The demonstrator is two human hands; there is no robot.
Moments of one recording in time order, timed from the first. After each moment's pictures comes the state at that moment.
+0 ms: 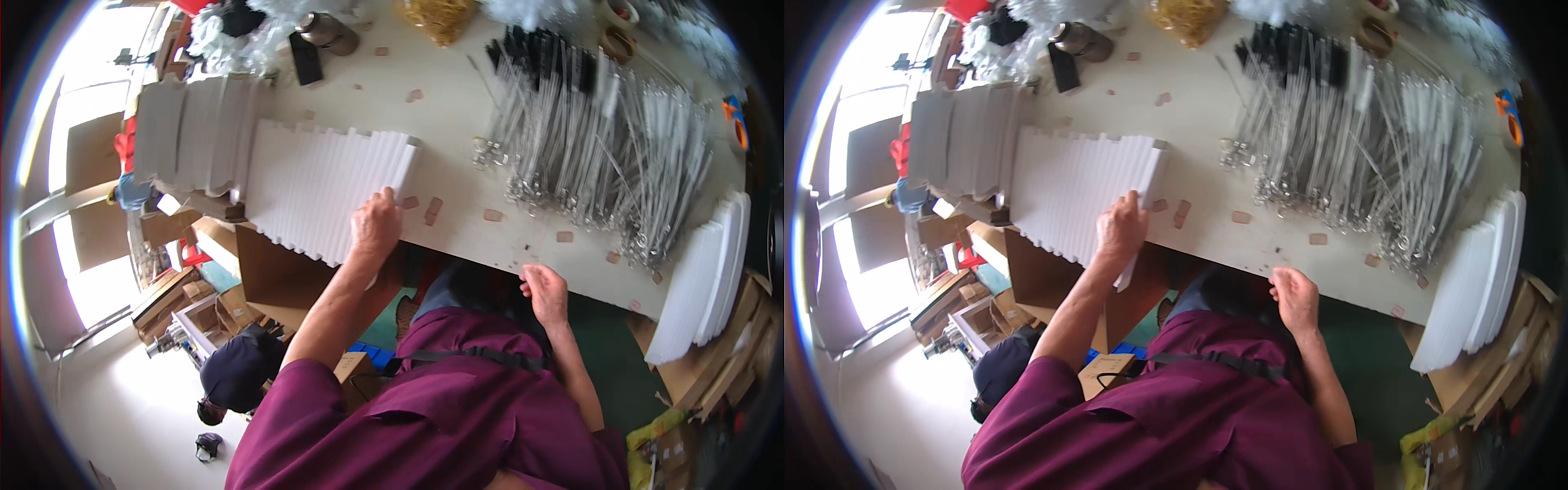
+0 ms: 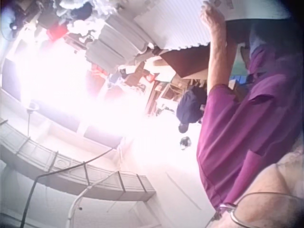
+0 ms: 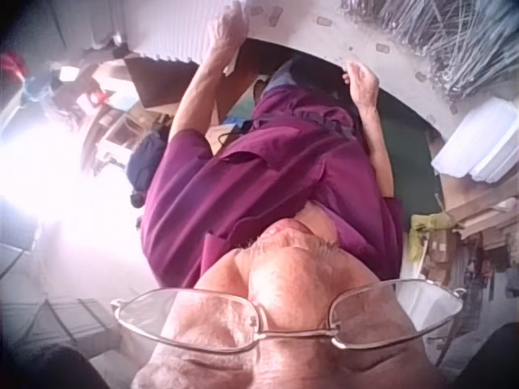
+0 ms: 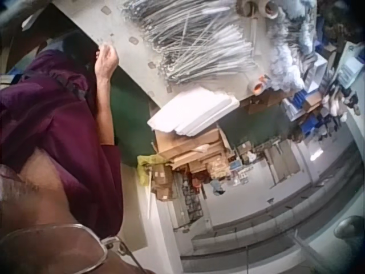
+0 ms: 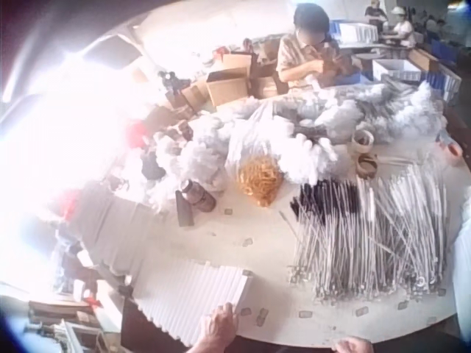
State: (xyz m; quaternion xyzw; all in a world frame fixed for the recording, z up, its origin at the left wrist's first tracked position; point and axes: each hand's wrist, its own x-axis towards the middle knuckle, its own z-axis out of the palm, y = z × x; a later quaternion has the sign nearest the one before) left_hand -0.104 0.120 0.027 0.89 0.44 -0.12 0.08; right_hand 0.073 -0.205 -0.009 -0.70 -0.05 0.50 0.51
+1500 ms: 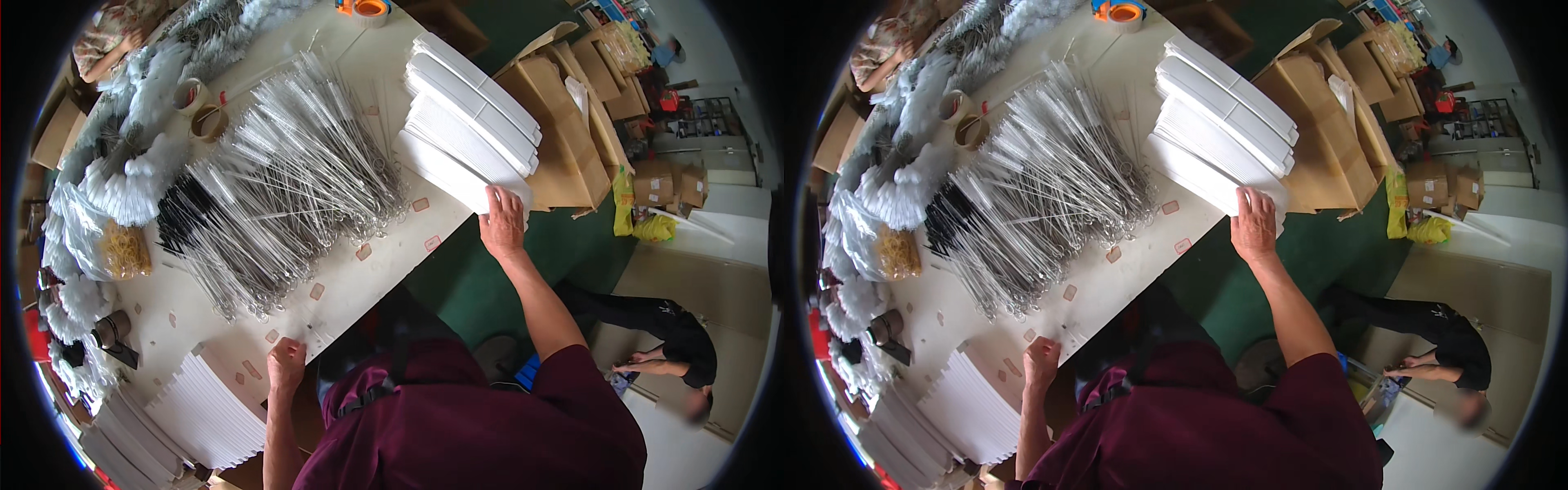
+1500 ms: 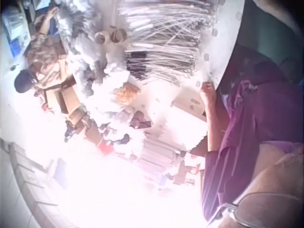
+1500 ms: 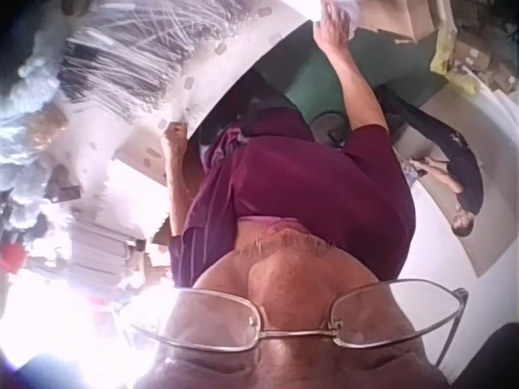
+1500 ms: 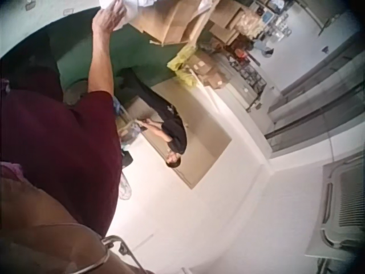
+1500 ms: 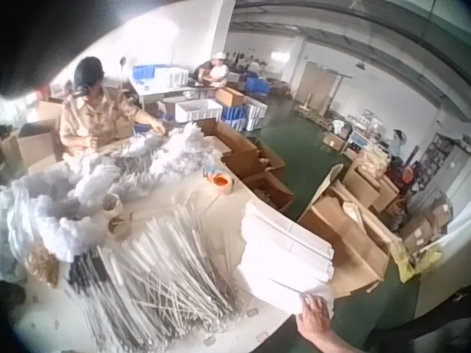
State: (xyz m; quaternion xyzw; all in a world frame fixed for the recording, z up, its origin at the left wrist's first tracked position) left_hand 0.007 0.002 0.007 0.87 0.23 -0.24 0.38; right_hand 0.223 -0.487 0.021 -1.00 -0.08 -0.04 -0.01
